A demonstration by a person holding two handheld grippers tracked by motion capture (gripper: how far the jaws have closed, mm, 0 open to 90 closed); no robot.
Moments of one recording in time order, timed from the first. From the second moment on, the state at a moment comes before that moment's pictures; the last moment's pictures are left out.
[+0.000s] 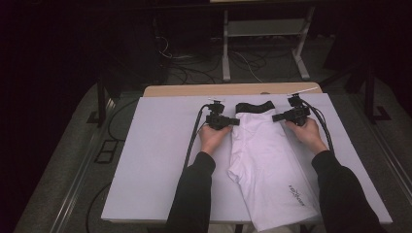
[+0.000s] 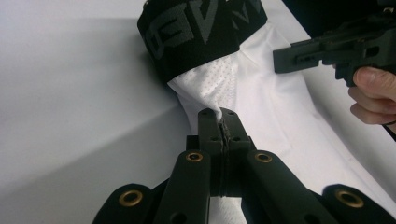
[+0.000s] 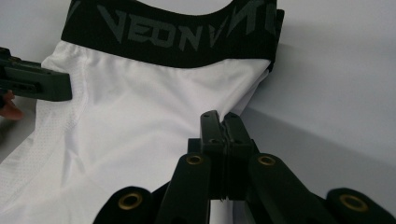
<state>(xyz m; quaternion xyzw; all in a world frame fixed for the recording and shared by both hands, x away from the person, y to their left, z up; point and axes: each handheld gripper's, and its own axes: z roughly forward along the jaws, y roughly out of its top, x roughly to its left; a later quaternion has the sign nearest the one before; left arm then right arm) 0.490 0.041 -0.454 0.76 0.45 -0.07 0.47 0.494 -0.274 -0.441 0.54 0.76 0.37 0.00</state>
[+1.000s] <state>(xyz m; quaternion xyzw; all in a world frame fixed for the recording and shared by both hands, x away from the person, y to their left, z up) 0.449 0.047 -0.423 0.76 0.39 -0.06 0.52 0.440 -0.290 -0.417 0.50 0.75 0.44 0.01</state>
